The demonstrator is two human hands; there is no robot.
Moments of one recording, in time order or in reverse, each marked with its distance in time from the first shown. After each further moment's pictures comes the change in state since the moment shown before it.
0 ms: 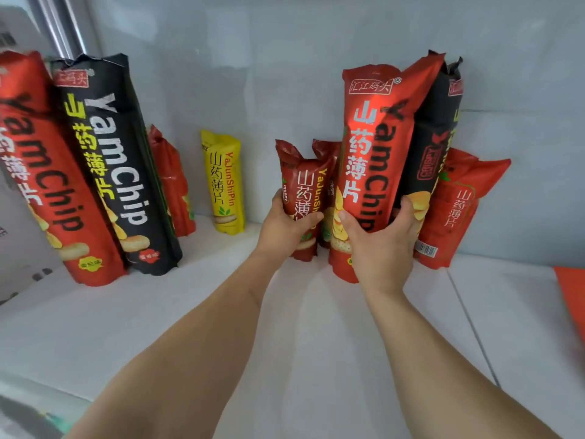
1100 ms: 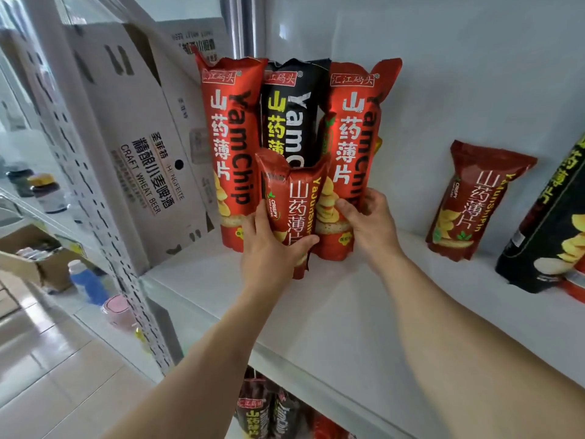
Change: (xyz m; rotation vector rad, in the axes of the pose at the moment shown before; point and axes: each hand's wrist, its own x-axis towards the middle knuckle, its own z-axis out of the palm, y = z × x) left_hand -0.112 -0.009 -0.201 0.625 0.576 0.074; right_hand -0.090 -0.110 0.131 0.559 -0.733 0.040
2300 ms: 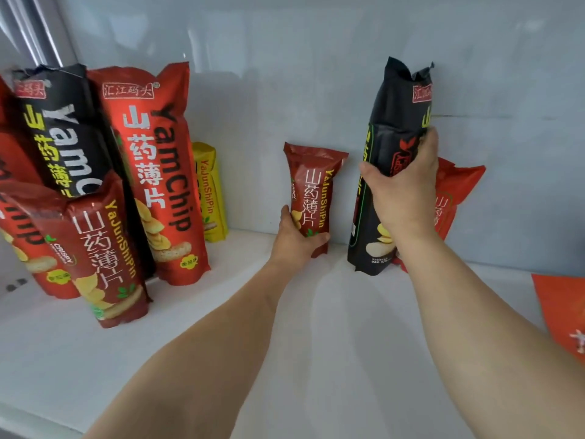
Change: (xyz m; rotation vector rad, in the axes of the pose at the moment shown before) left_hand -0.026 0.159 0.244 -0.375 -0.604 -0.110; right_hand 0.027 -0.047 -0.268 -0.488 0.611 -0.266
